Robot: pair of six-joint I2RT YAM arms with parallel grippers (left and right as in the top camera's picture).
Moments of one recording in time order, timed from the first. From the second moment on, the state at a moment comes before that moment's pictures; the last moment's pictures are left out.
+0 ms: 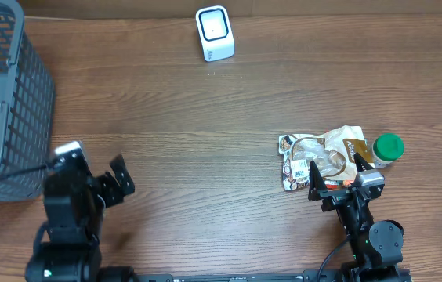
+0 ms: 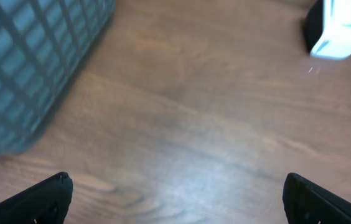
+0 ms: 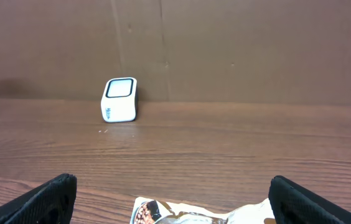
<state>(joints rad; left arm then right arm) 0.01 0.60 0.73 -0.81 -0.17 -0.30 0.16 0.01 0.02 -0.03 -0.04 0.07</state>
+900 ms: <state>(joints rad) 0.01 0.10 0.13 0.07 -0.06 -0.30 0.16 0.01 0.02 -0.04 -0.04 0.07</state>
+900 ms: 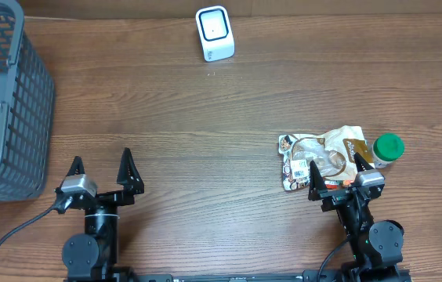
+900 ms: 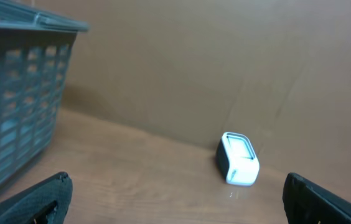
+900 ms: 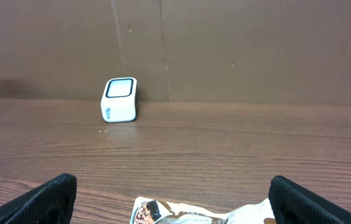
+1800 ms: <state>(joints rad) 0.01 0.02 0.01 -0.08 -0.01 -0.09 0.16 0.01 0.02 -0.04 -0.04 0.07</state>
